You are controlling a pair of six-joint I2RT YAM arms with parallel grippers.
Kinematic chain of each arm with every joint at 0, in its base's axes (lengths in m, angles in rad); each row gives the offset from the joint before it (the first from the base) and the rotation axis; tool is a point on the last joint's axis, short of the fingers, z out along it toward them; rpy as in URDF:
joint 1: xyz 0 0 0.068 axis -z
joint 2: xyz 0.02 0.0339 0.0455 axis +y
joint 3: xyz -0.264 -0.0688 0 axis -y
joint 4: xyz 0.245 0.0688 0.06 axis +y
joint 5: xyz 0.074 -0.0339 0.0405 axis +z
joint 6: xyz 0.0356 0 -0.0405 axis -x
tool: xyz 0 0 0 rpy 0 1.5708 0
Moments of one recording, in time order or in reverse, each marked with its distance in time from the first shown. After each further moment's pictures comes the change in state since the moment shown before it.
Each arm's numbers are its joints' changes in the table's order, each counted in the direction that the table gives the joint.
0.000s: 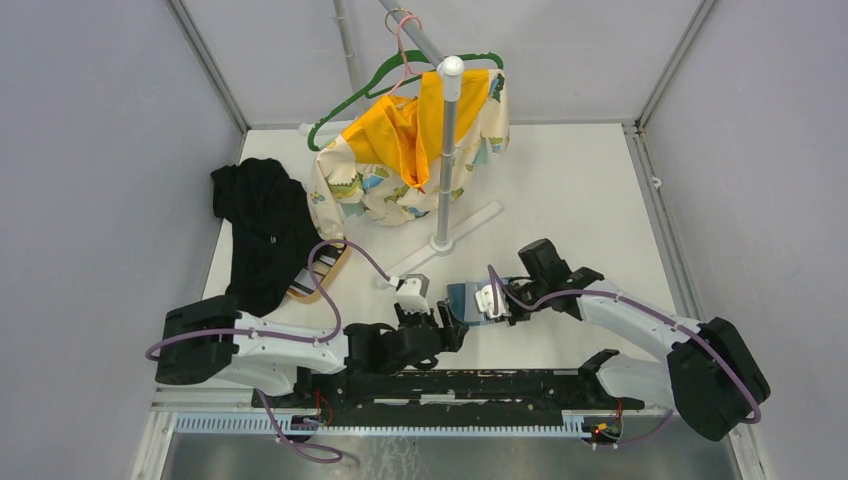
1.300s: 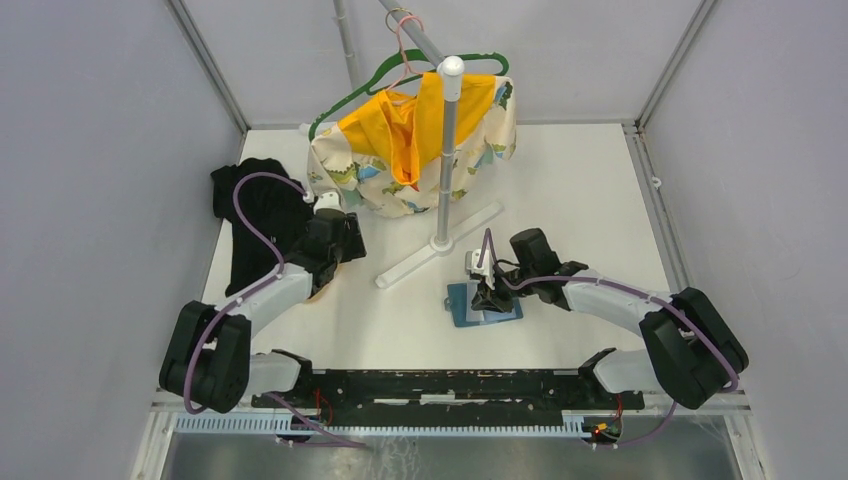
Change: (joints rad) left arm -1.106 -0.016 0.072 0.090 -0.377 -0.791; right arm 0.010 0.164 0.019 -0.328 0.009 -0.576
